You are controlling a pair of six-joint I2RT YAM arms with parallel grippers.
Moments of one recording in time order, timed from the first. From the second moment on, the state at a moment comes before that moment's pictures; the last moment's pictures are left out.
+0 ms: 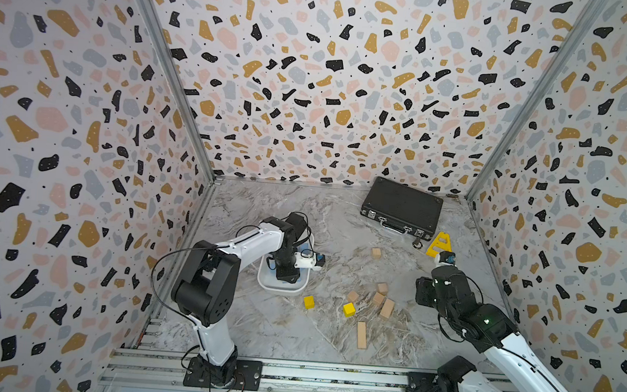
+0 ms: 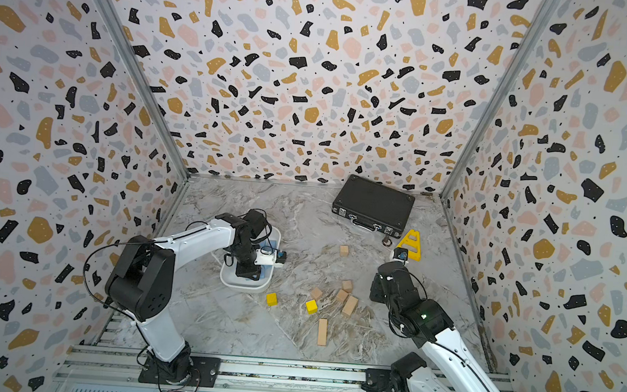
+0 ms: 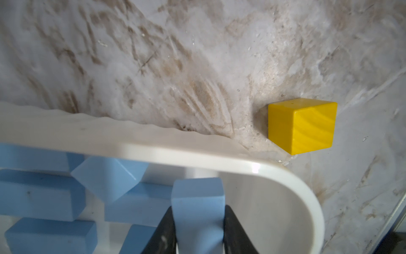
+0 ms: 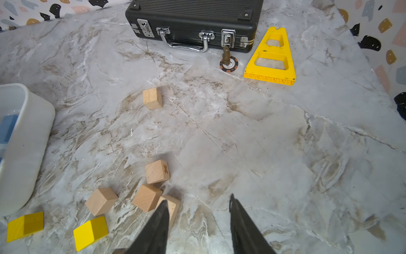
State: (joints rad) left arm -0.42 1.77 1.21 -0.97 0.18 1.01; right arm 0.56 0.74 0.71 -0.77 0.33 0.53
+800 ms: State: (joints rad) left arm -0.33 1.66 1.31 -0.99 0.32 0.80; right arm 0.56 0.81 0.69 -0.70 0.34 0.49
